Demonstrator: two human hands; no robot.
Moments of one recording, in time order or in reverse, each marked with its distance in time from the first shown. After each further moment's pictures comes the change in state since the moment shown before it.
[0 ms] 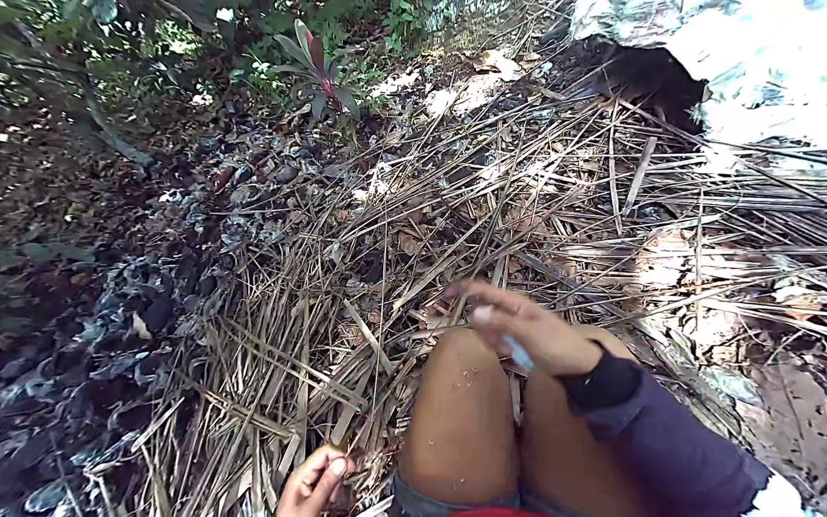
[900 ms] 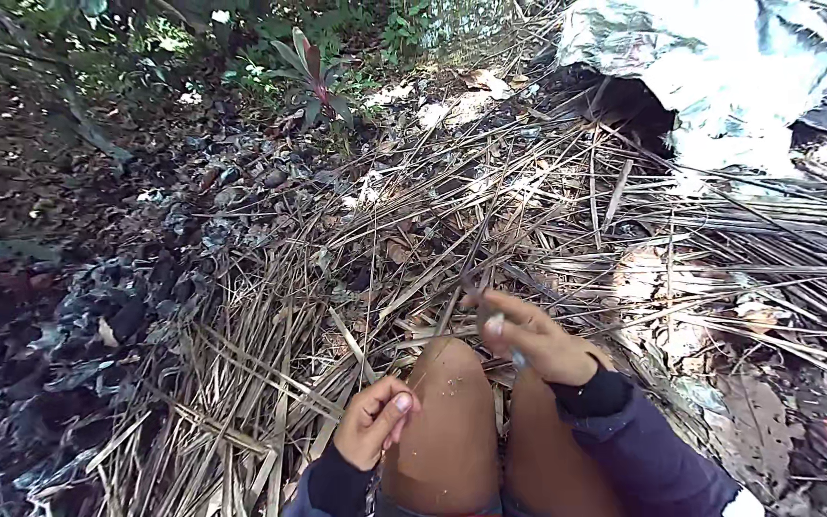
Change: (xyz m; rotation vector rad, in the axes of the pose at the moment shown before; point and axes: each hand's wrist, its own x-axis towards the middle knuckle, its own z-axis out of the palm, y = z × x) left_hand 0.102 0.075 0.089 -0.220 -0.204 0.192; right_hand -0.011 0.006 -0.017 -0.067 0.012 -0.248
